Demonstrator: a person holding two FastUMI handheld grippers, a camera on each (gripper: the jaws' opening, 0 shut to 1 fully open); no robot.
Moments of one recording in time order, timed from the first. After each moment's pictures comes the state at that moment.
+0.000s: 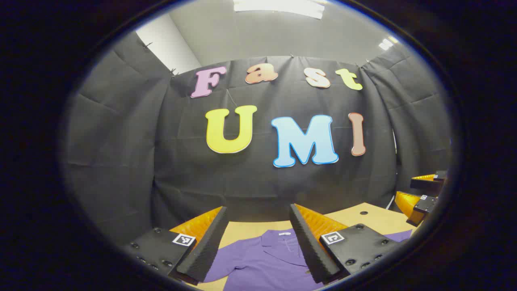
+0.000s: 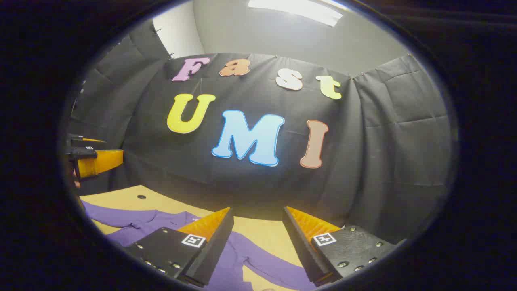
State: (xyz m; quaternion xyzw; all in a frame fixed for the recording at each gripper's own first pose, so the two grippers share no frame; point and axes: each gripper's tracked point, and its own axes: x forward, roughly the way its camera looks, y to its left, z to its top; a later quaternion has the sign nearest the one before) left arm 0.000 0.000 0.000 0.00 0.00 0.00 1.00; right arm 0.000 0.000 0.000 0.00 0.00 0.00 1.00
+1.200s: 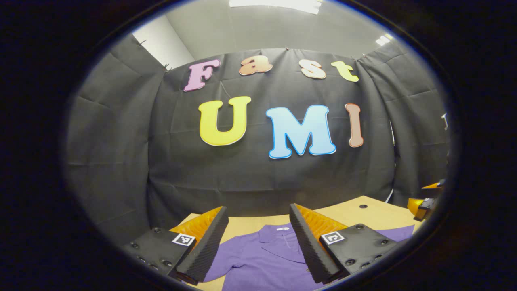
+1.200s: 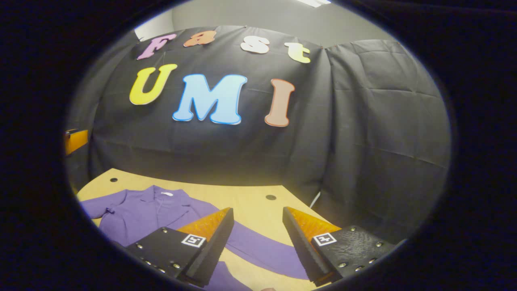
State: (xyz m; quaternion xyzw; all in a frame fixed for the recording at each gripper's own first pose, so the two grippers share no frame) left arm 0.021 -0.007 -0.024 0.01 0.02 -0.01 1.00; right arm -0.010 -0.081 -0.093 0.04 0.14 -0.11 0.98
